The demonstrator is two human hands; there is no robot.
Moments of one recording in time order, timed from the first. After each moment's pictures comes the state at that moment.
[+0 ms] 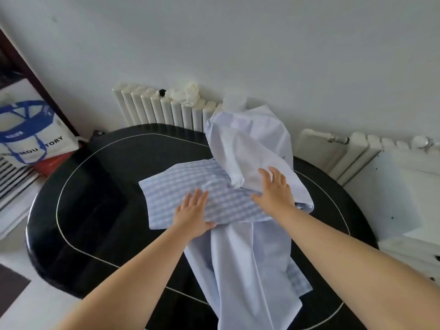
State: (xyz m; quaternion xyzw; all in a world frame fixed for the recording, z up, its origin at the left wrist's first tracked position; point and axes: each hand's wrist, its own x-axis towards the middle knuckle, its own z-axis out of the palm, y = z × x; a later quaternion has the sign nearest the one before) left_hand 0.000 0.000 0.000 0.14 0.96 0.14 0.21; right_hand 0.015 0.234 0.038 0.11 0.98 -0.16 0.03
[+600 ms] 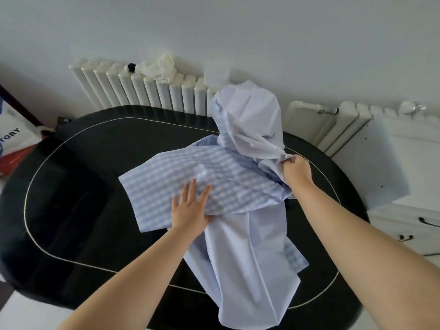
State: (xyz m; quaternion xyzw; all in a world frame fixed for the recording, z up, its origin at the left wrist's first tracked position) left_hand -0.005 0.018 -0.037 0.20 0.96 0.05 0.17; right_hand 0.001 0.290 0.029 0.42 0.81 -0.41 -0.04
